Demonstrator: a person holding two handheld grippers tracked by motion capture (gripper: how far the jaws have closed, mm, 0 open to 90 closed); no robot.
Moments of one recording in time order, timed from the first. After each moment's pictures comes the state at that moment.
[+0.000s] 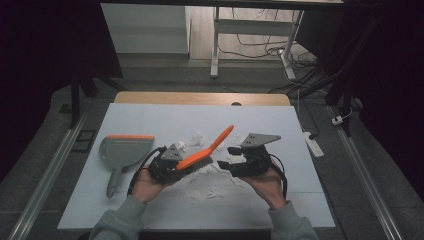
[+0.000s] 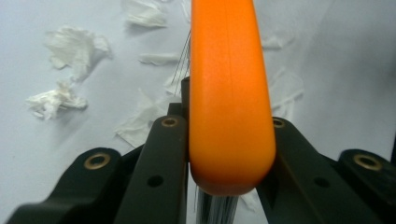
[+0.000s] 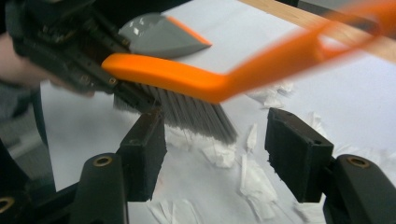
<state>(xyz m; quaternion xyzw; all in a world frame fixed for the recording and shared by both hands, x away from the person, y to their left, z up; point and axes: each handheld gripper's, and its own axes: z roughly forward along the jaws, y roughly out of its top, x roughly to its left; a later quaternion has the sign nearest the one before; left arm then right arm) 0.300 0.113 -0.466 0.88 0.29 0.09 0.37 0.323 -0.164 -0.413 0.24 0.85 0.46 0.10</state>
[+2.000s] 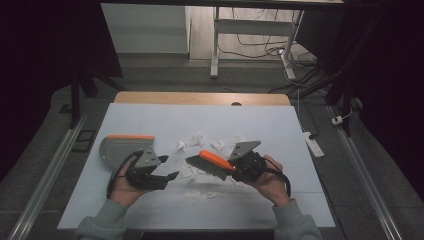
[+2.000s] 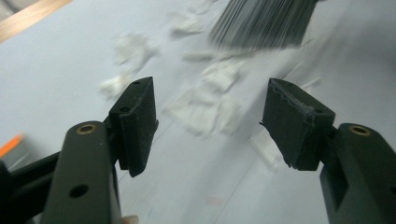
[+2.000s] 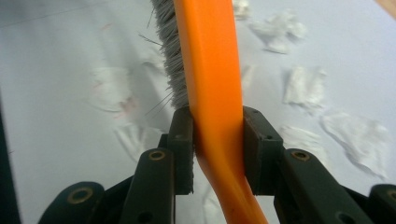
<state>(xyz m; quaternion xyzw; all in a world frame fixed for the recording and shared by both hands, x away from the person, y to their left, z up) 0.267 0.174 -0.457 0.84 0.33 0.17 0.40 0.328 -0.157 -0.435 0.17 0.93 0.31 0.13</state>
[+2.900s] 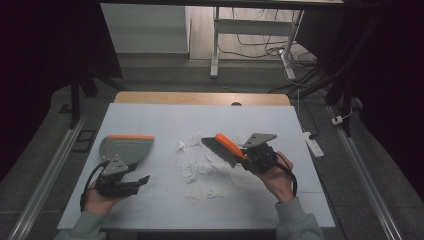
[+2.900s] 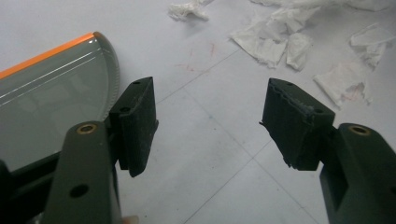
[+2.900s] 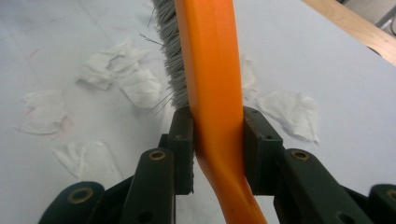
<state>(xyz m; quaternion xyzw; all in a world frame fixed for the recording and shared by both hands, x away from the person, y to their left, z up) 0.249 0.238 -0.495 0.81 0.41 0.17 0.38 0.347 -0.186 -0.432 0.26 0.89 0.34 0.18</state>
